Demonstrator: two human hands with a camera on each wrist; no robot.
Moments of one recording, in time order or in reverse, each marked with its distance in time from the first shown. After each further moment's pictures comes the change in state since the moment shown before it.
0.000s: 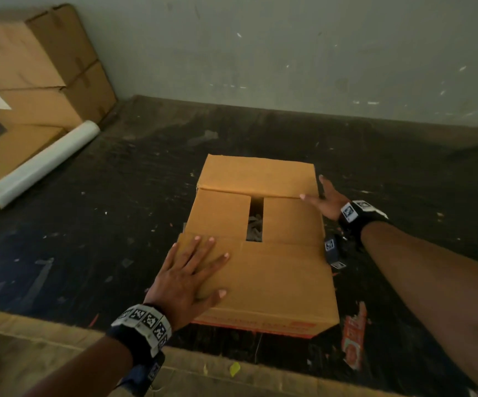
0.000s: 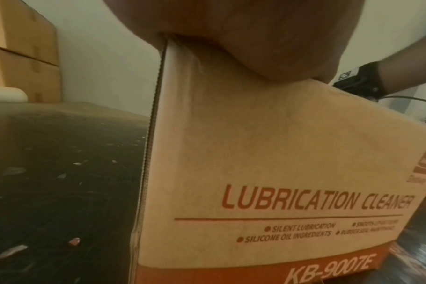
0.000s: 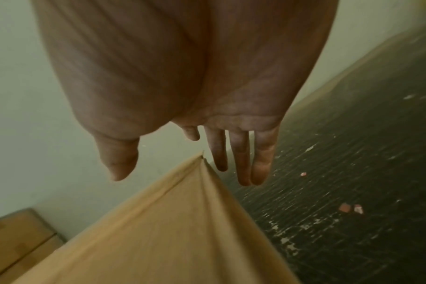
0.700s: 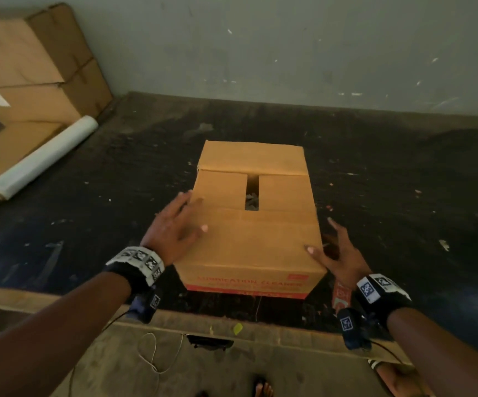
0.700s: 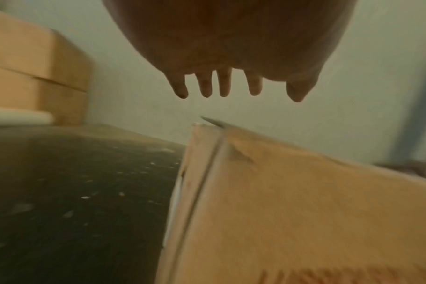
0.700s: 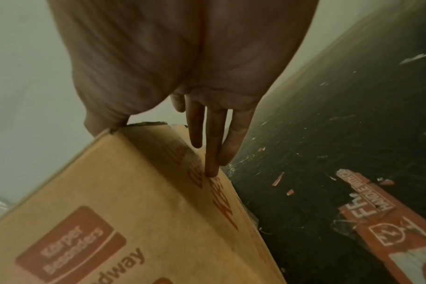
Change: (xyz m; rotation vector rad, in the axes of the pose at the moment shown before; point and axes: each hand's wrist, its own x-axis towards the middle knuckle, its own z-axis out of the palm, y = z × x) left_hand -0.011 -0.026 -0.044 -0.379 0.196 -0.112; right_hand -0.187 0.098 0.060 0.098 -0.017 -0.009
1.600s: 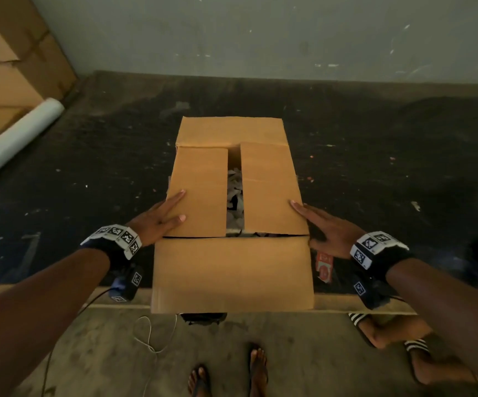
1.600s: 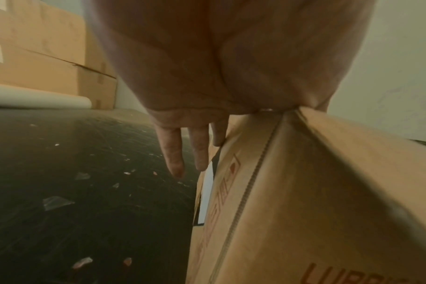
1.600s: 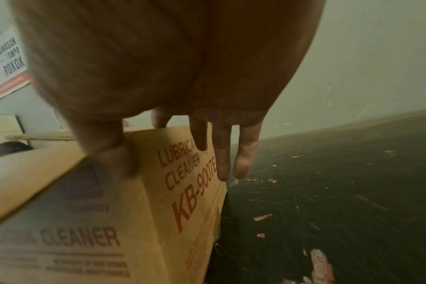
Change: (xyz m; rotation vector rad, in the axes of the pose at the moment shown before) left_hand 0.002 -0.034 0.020 -0.223 -0.450 -0.173; right_hand -0.024 0.001 -0.024 -0.636 -0.312 -0.190
